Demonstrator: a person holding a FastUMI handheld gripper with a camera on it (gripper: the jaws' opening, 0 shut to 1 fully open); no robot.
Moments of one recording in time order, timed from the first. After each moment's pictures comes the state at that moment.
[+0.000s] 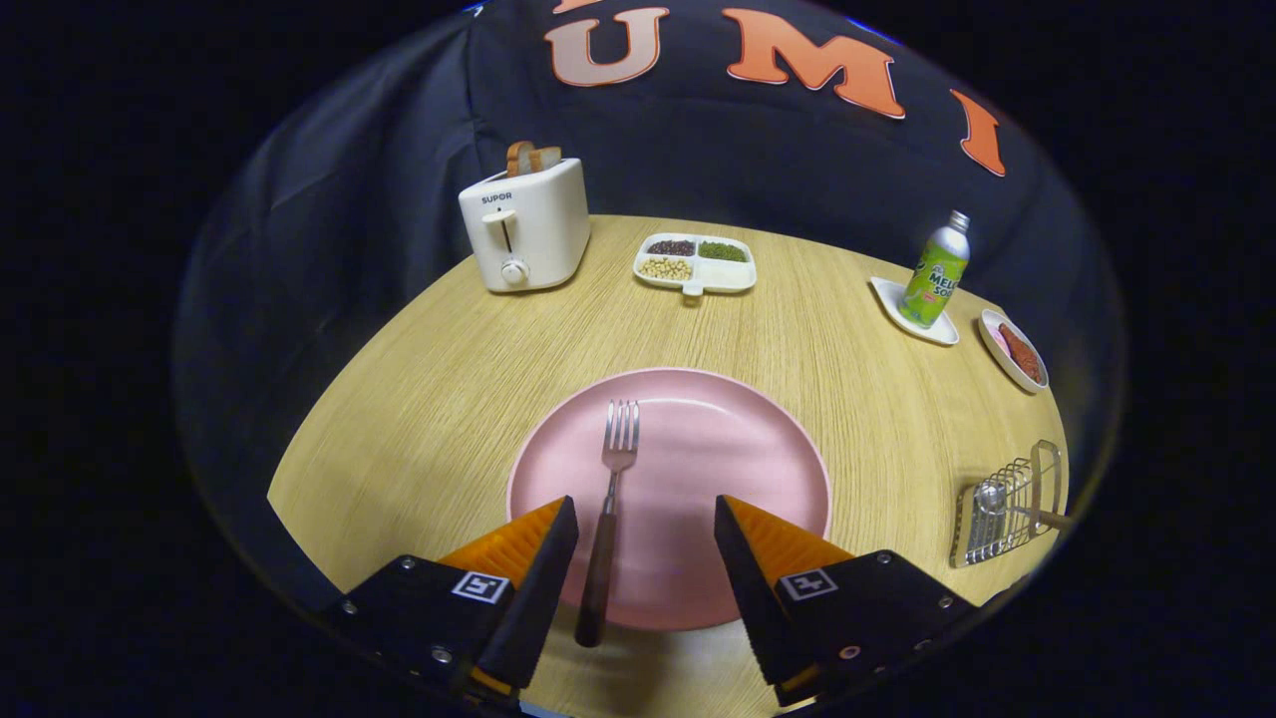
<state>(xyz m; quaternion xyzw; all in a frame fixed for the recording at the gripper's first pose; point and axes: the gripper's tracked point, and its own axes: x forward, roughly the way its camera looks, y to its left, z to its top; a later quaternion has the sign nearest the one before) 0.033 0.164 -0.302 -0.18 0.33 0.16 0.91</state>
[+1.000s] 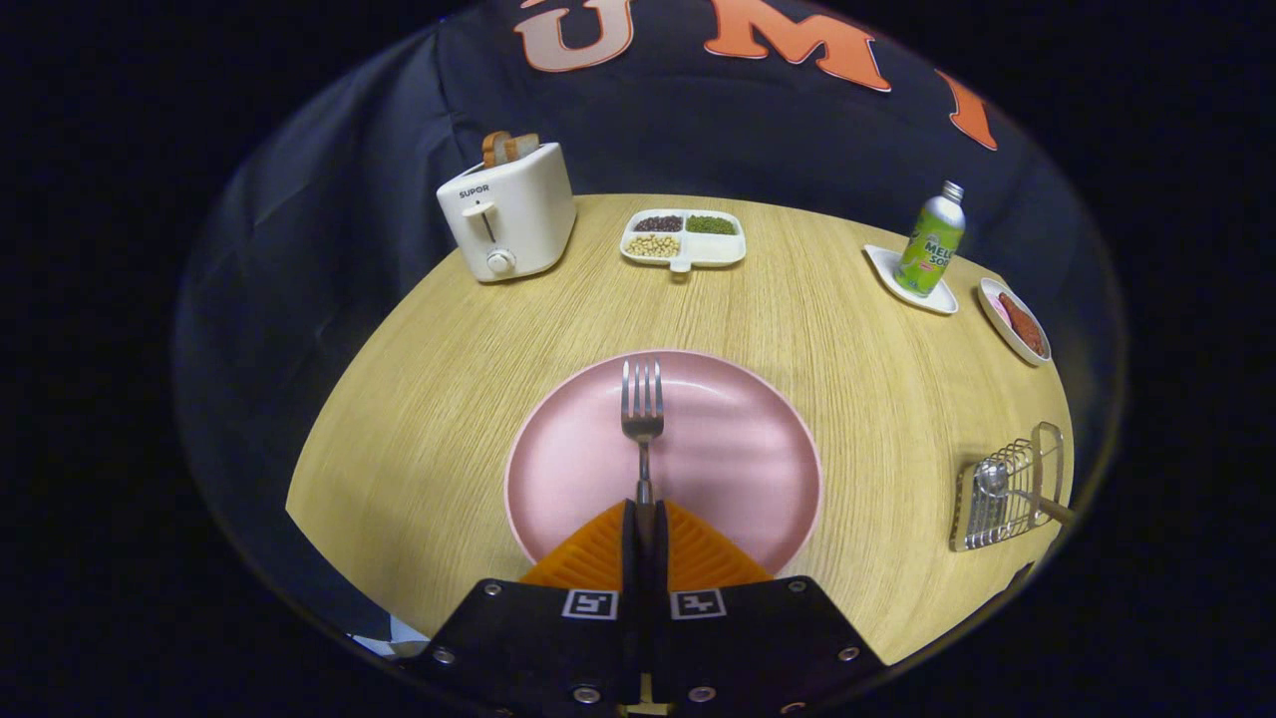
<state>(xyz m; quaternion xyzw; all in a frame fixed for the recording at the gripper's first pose) 0.026 0.140 -0.280 -0.15 0.38 0.15 0.90</state>
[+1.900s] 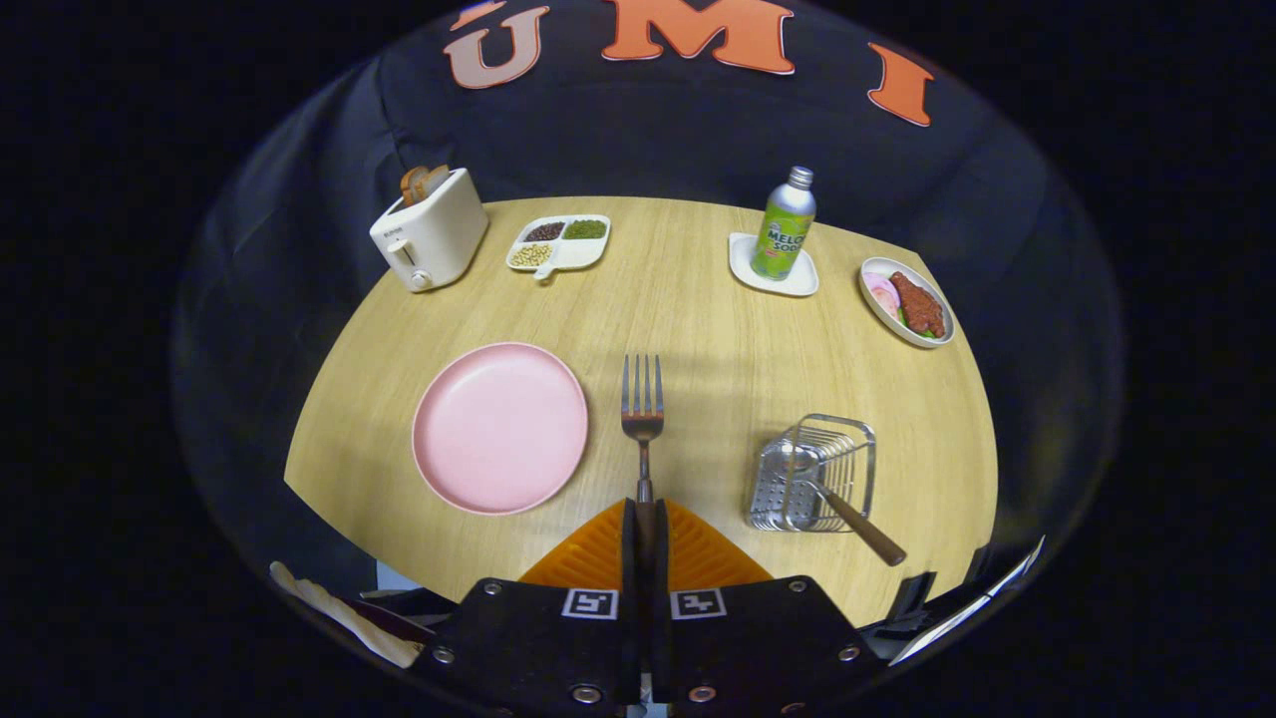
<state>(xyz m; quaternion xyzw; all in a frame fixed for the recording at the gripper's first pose) 0.013 -0.028 -0.177 -0.17 0.43 0.09 0.88</state>
